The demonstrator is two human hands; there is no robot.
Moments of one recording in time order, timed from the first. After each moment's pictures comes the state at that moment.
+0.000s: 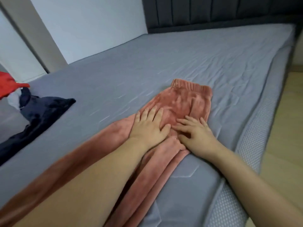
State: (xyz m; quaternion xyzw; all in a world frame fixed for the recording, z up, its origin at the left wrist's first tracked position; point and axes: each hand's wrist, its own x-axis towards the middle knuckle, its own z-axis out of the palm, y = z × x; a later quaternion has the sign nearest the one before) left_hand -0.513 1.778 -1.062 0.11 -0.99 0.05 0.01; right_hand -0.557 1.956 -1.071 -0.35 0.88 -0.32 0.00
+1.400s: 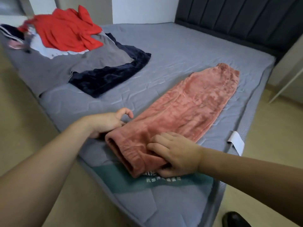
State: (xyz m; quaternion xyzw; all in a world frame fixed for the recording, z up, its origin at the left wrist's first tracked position) left_hand 0.087 1.534 -1.009 0.14 -0.75 -0.62 -0.18; right_hand 0.014 1.791 -1.010 -0.74 0.66 -0.04 -0.11
